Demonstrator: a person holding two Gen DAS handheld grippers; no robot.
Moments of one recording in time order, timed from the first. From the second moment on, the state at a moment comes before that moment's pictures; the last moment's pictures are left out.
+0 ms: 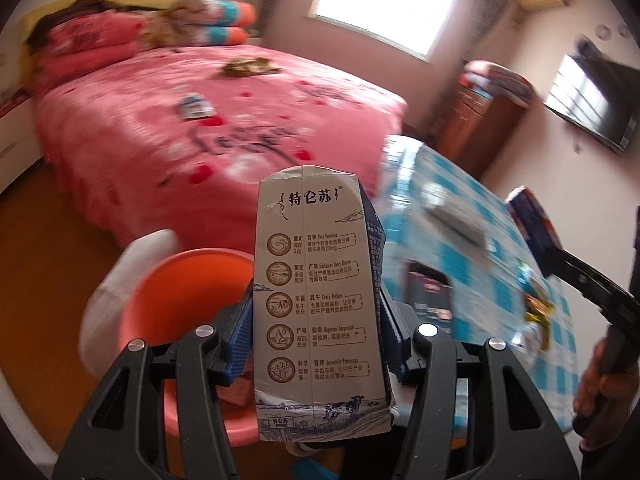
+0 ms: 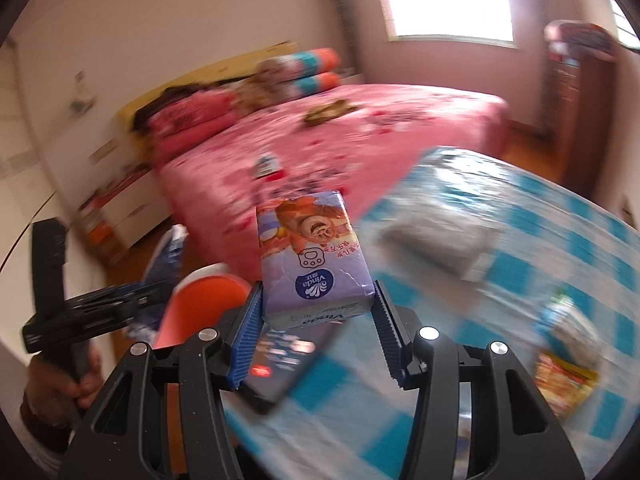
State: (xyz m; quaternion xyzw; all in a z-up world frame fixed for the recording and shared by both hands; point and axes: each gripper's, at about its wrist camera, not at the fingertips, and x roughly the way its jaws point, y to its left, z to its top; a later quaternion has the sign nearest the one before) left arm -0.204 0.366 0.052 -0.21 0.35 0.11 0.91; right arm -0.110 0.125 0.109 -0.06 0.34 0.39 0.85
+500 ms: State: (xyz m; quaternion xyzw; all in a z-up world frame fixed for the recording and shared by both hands) left arm -0.237 0.433 -0.010 -0.28 0.37 0.19 0.87; right arm -0.161 0.277 0.075 -0.17 0.36 0.50 0.77
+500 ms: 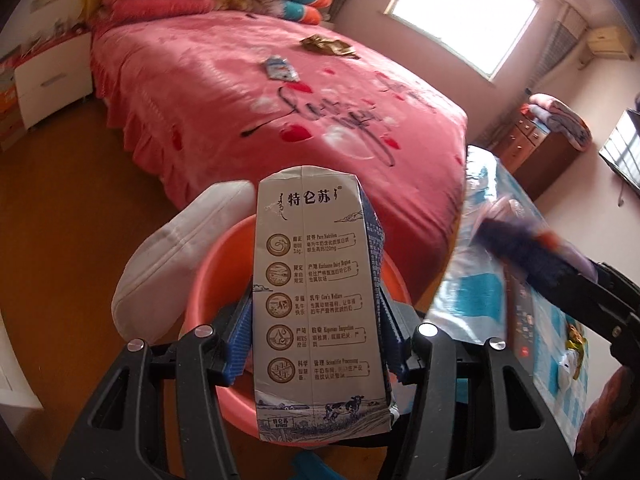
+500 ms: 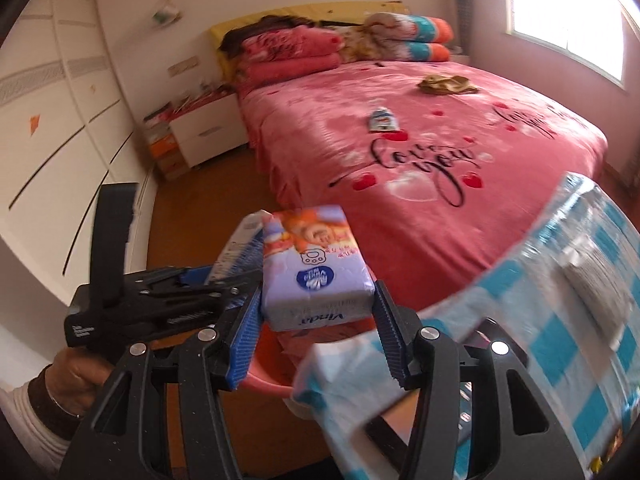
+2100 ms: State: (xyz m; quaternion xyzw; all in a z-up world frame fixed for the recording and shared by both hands) left arm -0.214 0.285 0.068 -0.09 0.32 0.12 0.94; right arm -0.168 0.053 0.092 0.02 0.30 0.34 0.89
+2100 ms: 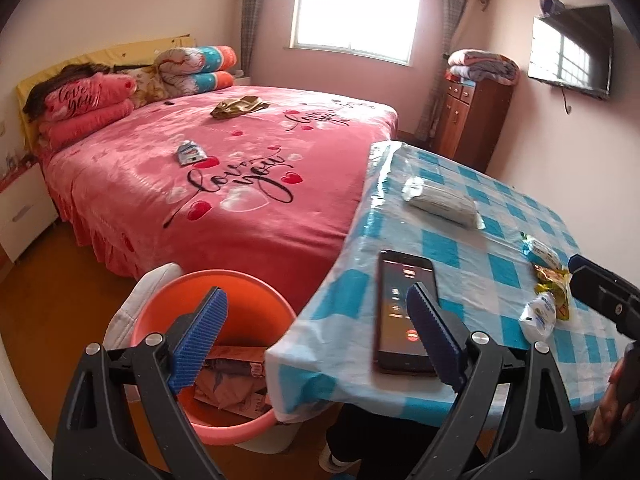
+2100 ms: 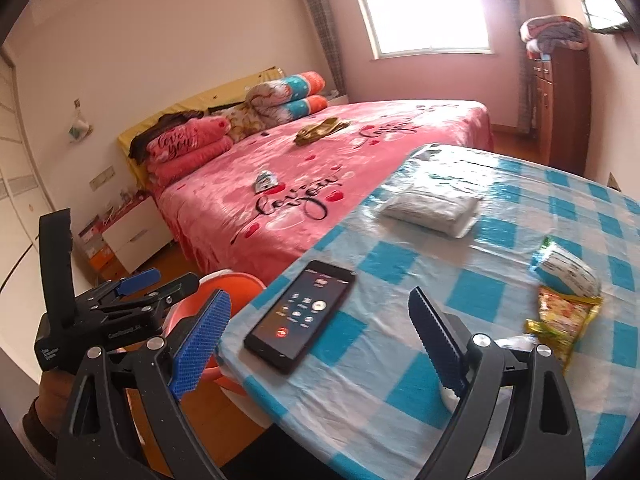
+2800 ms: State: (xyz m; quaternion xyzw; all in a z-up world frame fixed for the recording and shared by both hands) left arm -0.159 0.151 0.070 -0.04 0.38 -0.03 0.92; right arm -0.126 -0.110 0.061 0.13 0.33 0.23 0.91
